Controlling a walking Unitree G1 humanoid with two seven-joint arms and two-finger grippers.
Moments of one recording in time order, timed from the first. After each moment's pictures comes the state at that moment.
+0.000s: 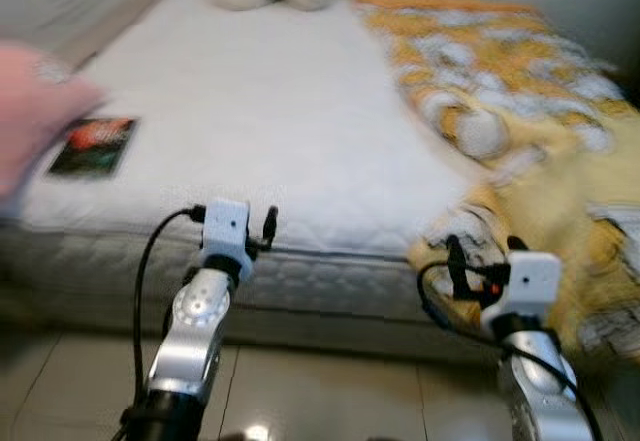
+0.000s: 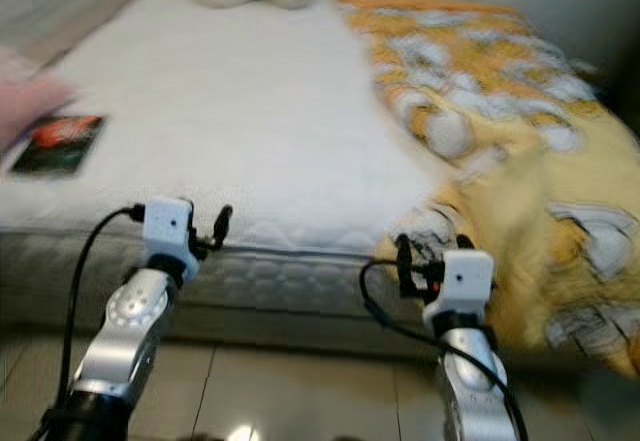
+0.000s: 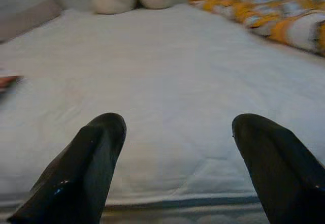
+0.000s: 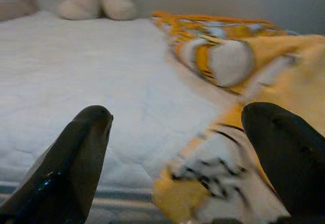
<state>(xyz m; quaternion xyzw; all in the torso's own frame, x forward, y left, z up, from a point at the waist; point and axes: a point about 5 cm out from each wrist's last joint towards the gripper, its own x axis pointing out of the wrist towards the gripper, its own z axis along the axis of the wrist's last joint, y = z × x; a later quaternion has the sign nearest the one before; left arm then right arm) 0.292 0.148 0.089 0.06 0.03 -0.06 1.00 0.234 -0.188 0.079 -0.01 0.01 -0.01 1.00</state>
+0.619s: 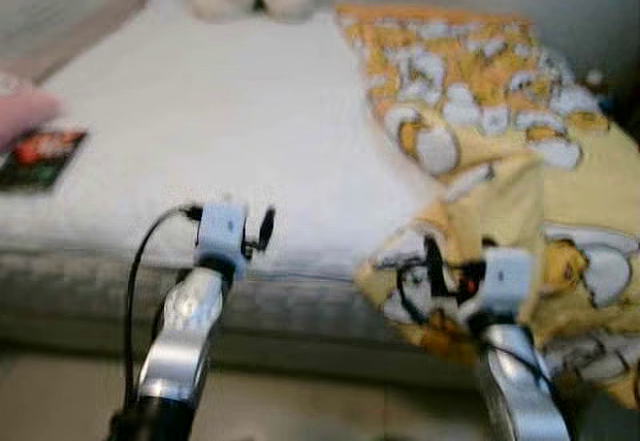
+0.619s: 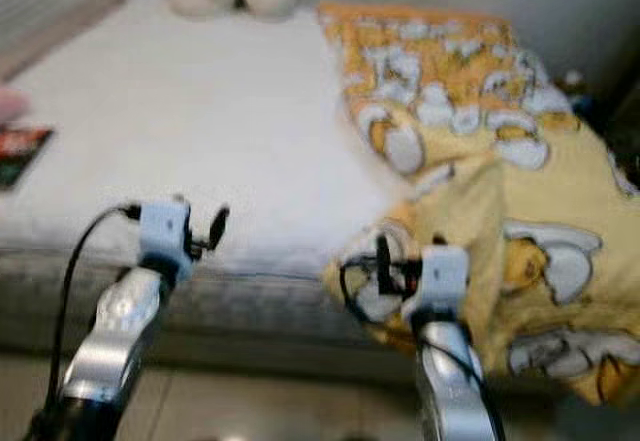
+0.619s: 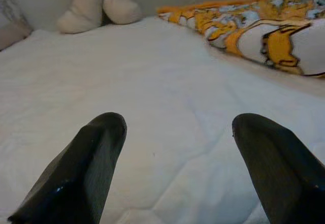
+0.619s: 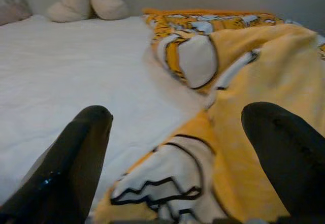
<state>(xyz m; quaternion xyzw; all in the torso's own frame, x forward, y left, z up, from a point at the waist) 0.288 0.144 0.091 0.07 0.02 -0.10 0.99 0.237 -0.172 0.072 0.01 0.02 0.00 1.00</state>
